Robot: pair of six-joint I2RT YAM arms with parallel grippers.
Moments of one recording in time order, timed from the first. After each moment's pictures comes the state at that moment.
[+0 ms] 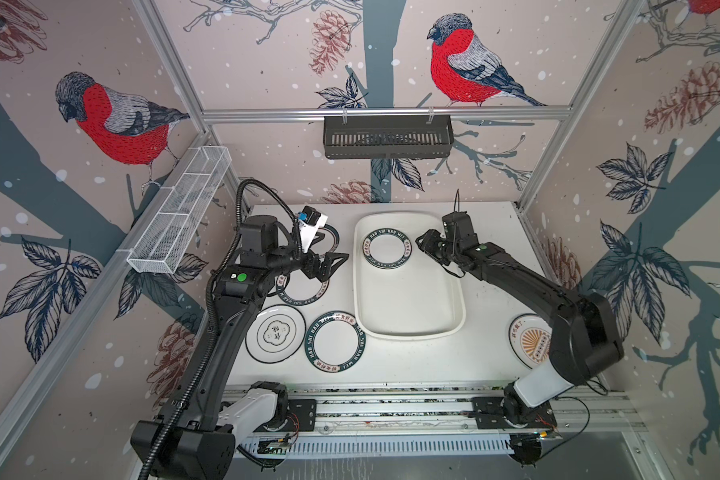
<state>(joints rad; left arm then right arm) -0.16 1.11 1.19 -0.58 0.70 0.22 0.44 1.55 1.17 -0.28 -0.05 0.87</state>
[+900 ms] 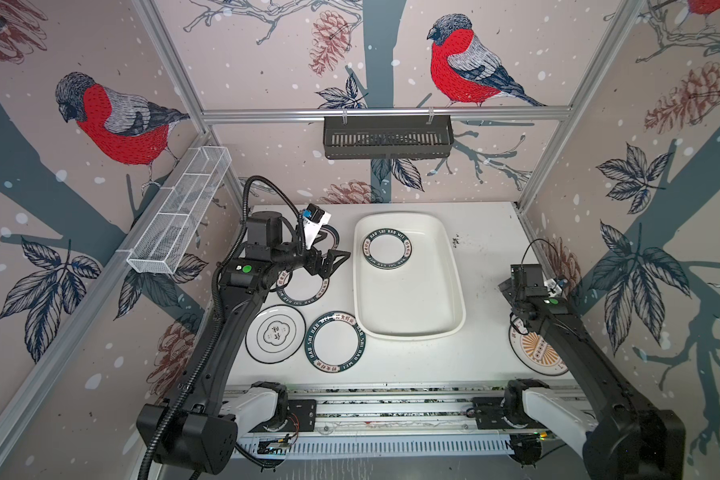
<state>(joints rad) -0.17 1.16 1.22 -0.59 0.71 0.24 0.01 0.98 0.67 -0.66 0.43 1.03</state>
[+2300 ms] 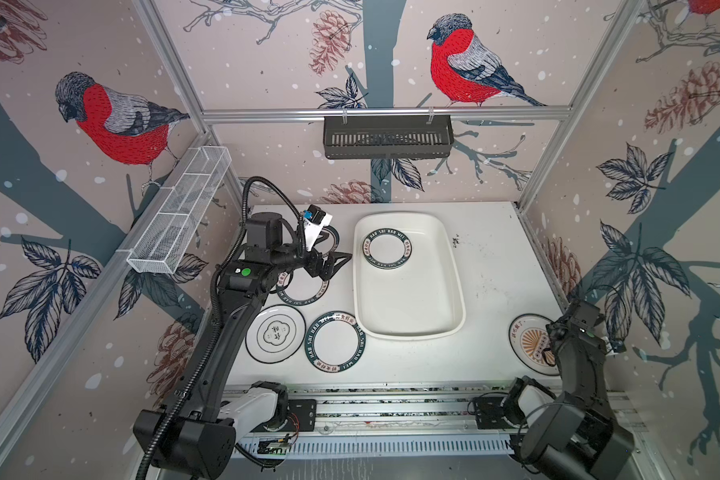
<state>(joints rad) -0.18 1.14 1.21 -0.59 0.71 0.24 -0.65 0.93 0.47 -0.64 0.31 0.87</state>
